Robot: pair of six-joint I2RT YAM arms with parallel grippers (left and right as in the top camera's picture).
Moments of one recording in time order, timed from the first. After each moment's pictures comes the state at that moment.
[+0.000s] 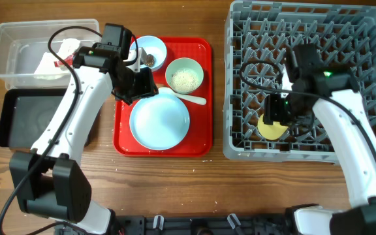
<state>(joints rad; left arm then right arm) -0.20 1.72 1.45 -1.06 0.32 -0.32 0.16 1.50 1.34 -1.35 -0.05 0.24</state>
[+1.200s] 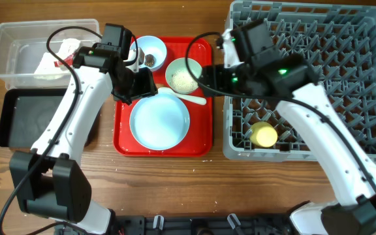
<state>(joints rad) -0.20 1.72 1.45 -1.06 0.28 -0.34 0.49 1.59 1.57 -0.97 -0.22 0.36</state>
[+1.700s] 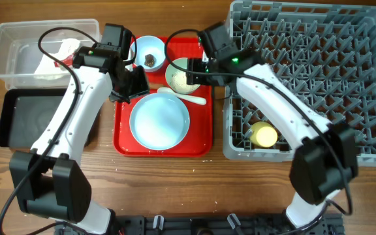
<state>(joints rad) -0.20 1.72 1.45 -1.06 0.12 -0.47 0.52 1.90 1.56 -0.71 -0.10 0.51</state>
